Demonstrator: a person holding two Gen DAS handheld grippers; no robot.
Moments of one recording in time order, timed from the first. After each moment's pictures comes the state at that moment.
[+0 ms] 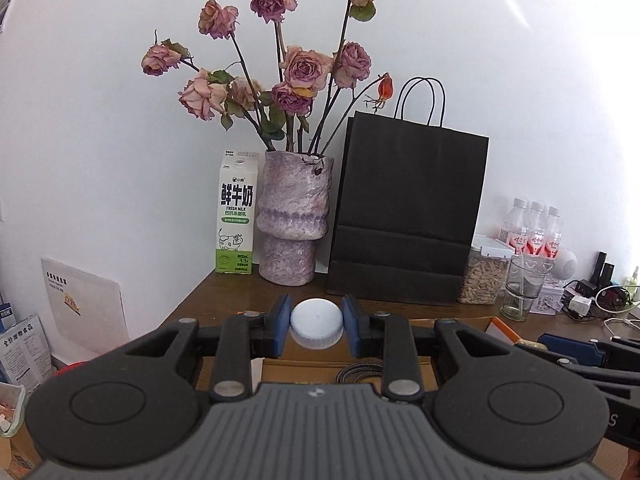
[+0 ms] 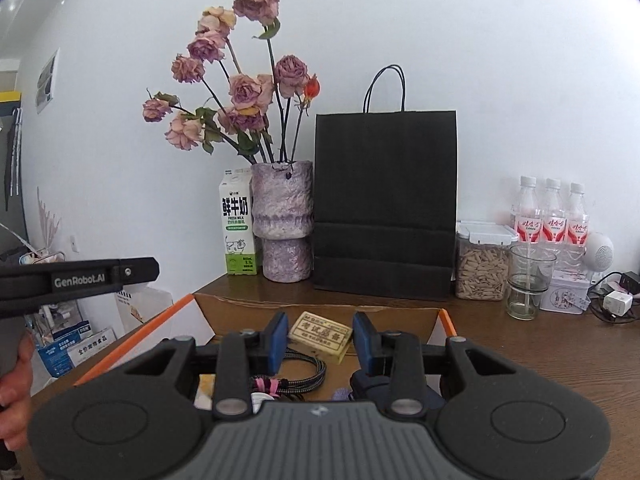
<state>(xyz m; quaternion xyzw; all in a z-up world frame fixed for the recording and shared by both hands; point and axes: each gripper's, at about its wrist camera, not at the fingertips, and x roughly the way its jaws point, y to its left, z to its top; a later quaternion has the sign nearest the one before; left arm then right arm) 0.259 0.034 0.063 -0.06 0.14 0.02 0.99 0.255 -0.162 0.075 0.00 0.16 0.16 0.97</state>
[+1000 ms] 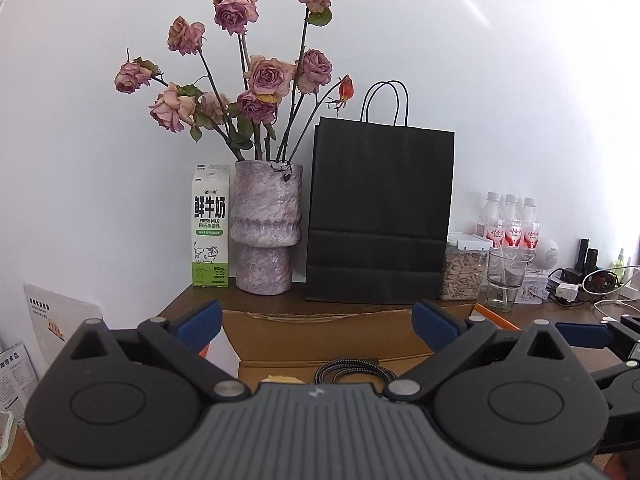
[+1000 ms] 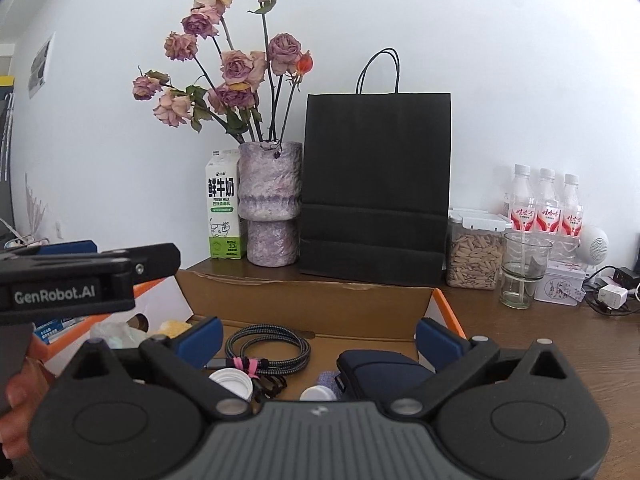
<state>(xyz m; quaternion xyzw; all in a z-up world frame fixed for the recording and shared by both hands) 0.243 0.010 0.039 -0.03 0.09 -0.01 1.00 0.257 -0.157 0.045 -0.02 0.15 0.14 0.98</state>
